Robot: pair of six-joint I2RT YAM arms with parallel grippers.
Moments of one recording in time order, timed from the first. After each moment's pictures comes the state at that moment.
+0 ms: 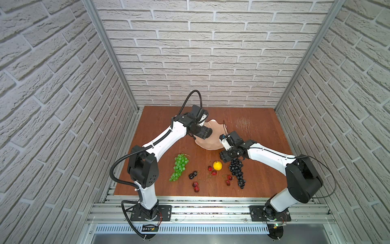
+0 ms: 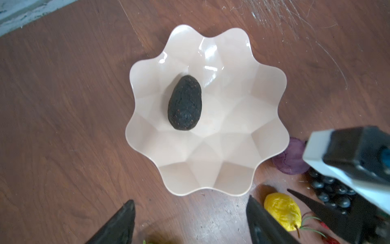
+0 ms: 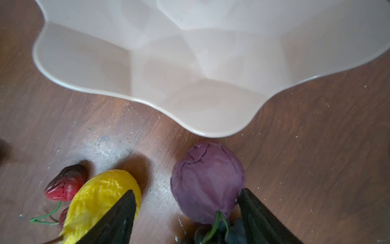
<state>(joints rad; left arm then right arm) -0.60 1.74 1.58 -0.81 0.01 -0.07 0.52 1.63 1.02 -0.57 0.03 0.07</state>
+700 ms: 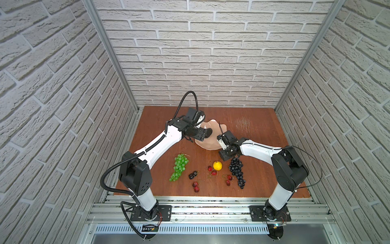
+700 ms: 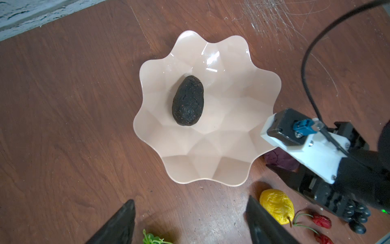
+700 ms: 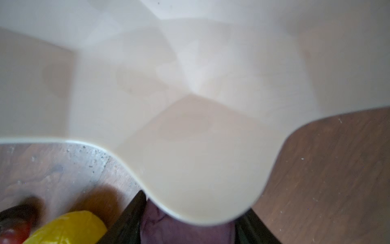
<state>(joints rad) -0.60 1.68 1.53 -0.79 0.00 -0.09 0.52 1.76 1.09 -0.56 0.09 0.05</state>
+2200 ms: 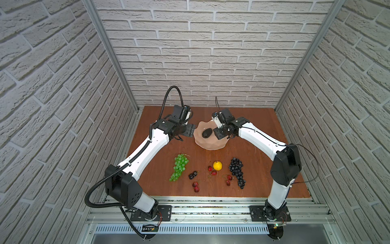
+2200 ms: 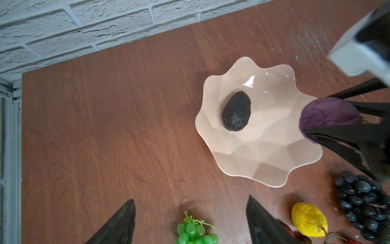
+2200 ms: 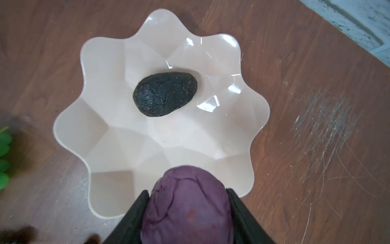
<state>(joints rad) -0.49 1.49 1.46 -0.81 -0.14 -0.10 0.50 1.93 1.67 -0.82 0.16 0.01</state>
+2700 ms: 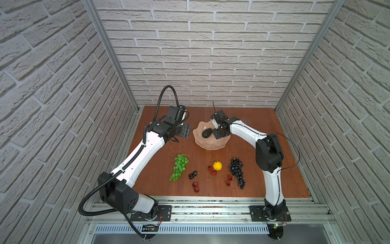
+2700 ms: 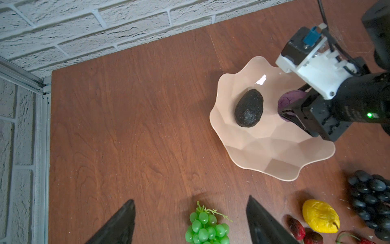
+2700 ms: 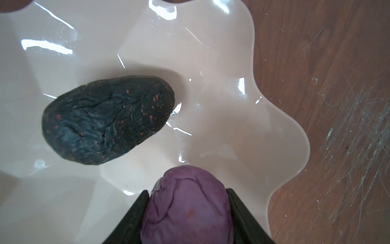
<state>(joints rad) -0.48 1.43 1.45 -0.85 -0.18 -0.09 0.45 2.16 1.79 -0.77 0.15 -0.01</state>
